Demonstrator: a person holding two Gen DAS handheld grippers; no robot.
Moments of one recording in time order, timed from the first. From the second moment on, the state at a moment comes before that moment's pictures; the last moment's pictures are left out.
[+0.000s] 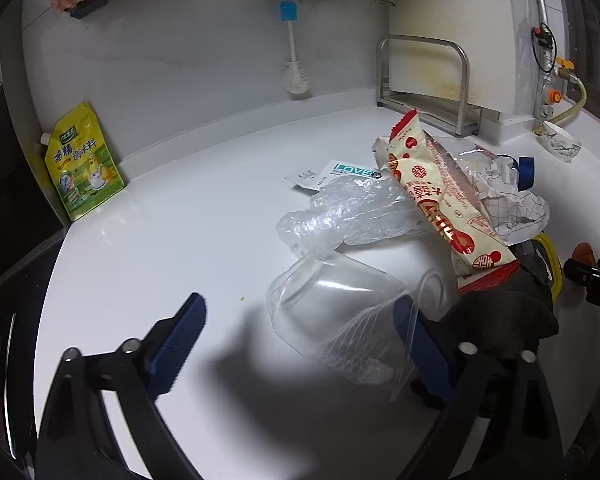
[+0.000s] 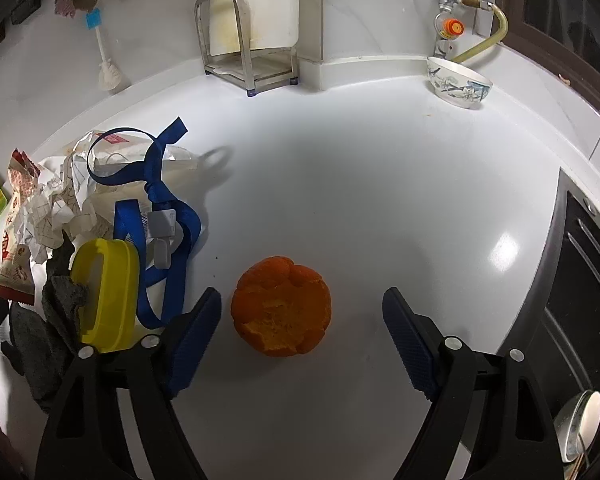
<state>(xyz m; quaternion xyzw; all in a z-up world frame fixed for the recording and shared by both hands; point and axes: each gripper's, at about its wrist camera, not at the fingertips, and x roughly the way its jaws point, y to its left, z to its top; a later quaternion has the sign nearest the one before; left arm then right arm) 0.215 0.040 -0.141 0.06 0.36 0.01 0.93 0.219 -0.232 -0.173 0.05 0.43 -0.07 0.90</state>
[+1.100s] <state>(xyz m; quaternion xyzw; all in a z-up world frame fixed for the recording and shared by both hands) 0.164 0.045 -0.100 0.04 0.39 -0.04 0.92 0.134 -0.221 -0.127 0.07 0.43 -0.04 0.90</state>
